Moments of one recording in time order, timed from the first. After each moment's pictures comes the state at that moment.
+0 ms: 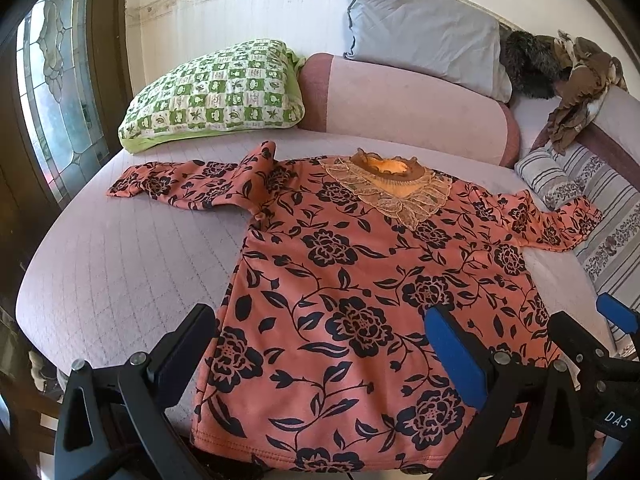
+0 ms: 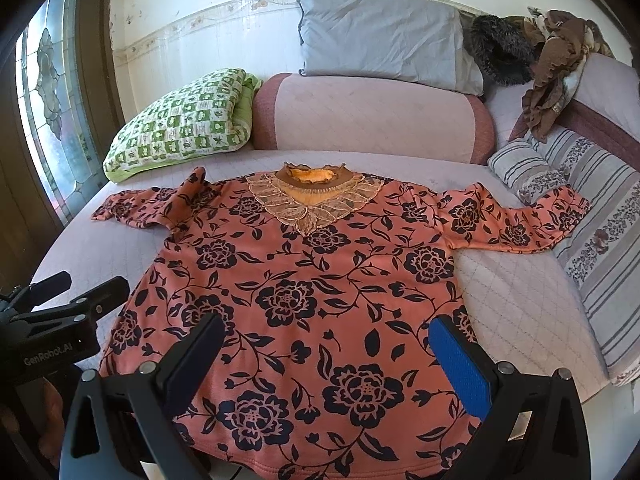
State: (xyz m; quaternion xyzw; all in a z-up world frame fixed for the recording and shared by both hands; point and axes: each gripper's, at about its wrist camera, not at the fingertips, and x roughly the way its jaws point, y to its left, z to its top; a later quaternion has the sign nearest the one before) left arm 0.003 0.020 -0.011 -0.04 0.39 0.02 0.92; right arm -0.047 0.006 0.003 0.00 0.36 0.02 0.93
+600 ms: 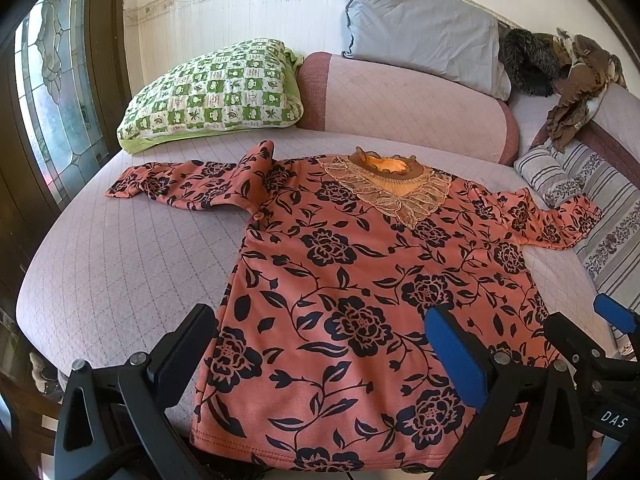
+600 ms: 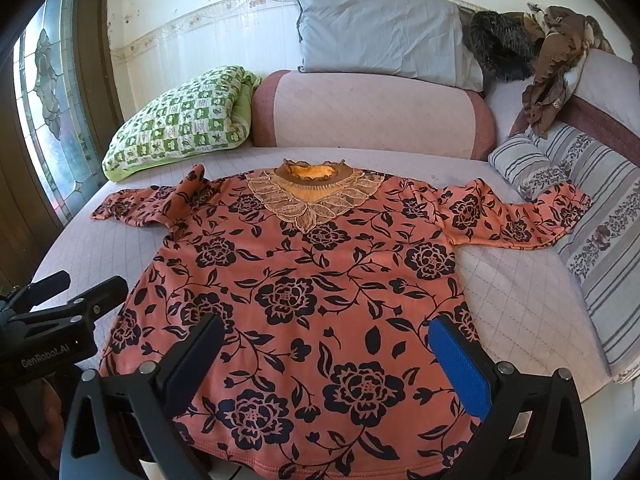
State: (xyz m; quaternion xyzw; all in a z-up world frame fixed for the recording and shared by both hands) left arm 0.002 0.020 -0.012 -0.04 0.39 0.01 0.92; right arm -0.047 0.005 -0.001 0.00 0.36 0.02 0.93
